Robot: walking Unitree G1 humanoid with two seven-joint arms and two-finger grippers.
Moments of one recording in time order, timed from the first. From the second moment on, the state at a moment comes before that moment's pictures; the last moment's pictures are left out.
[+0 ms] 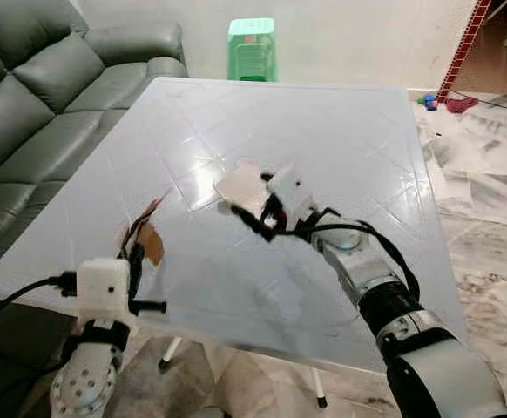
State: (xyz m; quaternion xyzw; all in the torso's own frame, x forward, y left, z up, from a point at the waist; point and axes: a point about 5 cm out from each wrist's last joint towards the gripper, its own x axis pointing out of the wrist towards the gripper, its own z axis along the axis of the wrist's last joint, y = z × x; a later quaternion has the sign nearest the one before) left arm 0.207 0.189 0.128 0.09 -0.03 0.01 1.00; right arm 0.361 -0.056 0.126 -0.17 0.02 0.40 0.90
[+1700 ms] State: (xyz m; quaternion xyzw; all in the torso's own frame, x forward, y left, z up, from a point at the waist) left arm 0.217 0.176 0.138 0.06 -0.05 -0.01 1.00; right arm 0.344 -0.064 0.091 -0.14 0.10 0.44 0.88
